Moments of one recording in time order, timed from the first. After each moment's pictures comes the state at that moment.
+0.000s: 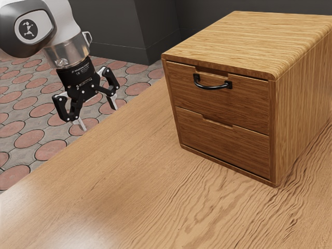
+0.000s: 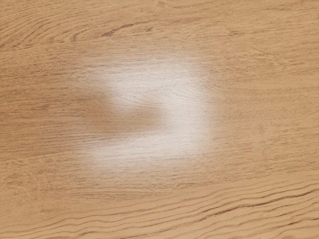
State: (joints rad) arm -0.08 -0.08 0.23 -1.52 -0.05 1.48 -1.29
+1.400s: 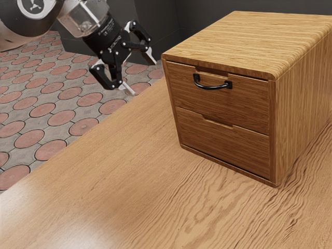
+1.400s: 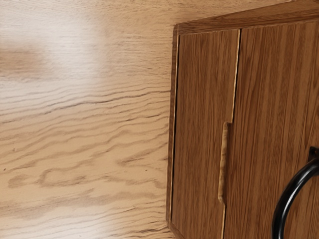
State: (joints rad) arm -0.05 -0.01 0.12 -1.35 -0.26 1.69 -1.43
